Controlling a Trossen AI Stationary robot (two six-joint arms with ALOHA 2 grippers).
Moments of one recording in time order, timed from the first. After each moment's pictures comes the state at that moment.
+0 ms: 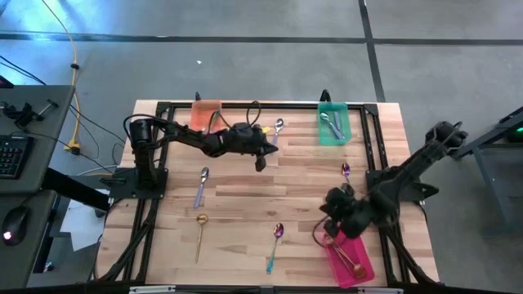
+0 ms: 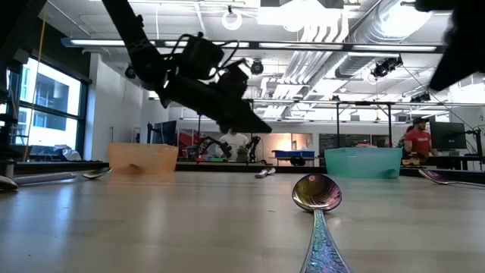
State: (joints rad) left arm 0.30 1.90 0.88 0.63 0.17 -0.01; right arm 0.72 1.26 0.79 -0.63 0.55 1.17
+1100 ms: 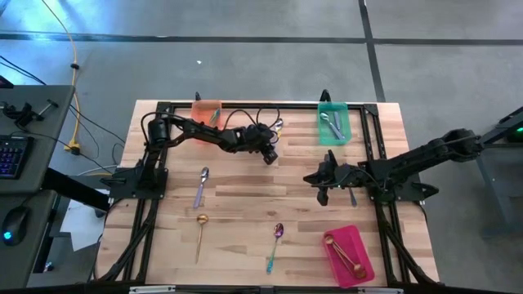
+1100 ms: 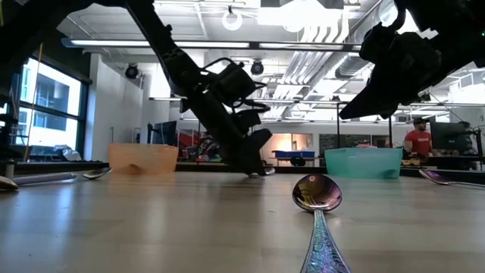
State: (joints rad) left arm 0.31 2.08 1.16 0.12 -0.16 -0.25; right arm 0.19 1.07 0.34 0.21 0.30 0.35
